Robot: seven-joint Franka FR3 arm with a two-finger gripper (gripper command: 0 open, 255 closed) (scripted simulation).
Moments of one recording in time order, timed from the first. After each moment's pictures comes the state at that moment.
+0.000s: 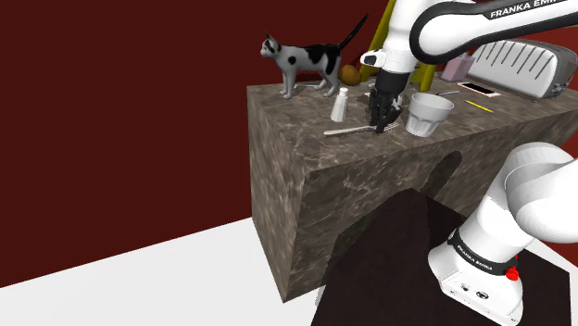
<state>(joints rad) 0.18 -0.59 -0.23 -2.56 -0.18 1.97 -0.88</state>
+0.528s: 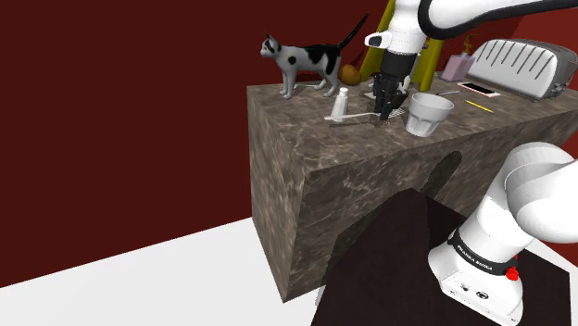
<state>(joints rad) 0.18 -0.61 -0.21 -2.47 -0.17 1.86 -0.89</state>
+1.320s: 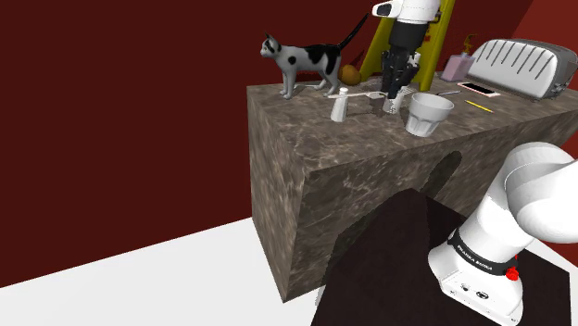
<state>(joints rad) 0.19 -0.61 -0.20 -2.31 -0.16 1.70 -0.90</state>
